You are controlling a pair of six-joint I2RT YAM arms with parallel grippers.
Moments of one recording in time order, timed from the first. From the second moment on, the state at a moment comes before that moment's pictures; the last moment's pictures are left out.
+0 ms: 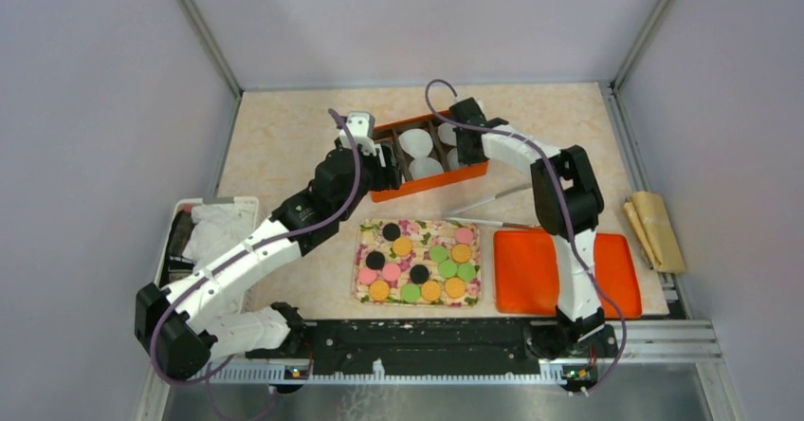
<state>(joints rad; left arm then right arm) -0.76 1.12 0.98 -0.11 -0.36 -0.36 0.46 2.19 1.69 -0.49 0.28 0.28</state>
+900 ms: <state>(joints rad) -0.76 1.15 0.94 -0.10 -0.34 -0.37 0.49 1.77 1.48 -0.49 0.30 0.29</state>
